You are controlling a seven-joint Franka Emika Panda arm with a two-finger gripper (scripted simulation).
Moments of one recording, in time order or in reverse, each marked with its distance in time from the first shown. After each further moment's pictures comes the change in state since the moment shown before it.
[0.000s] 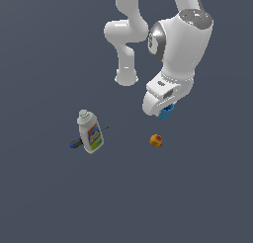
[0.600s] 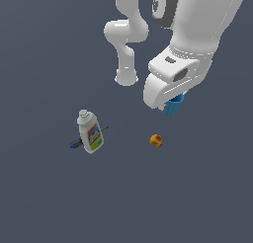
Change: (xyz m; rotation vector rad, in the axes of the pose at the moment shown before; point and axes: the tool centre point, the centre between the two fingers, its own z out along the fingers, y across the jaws) arm 0.037 0.040 -0.094 -0.002 -0.001 0.001
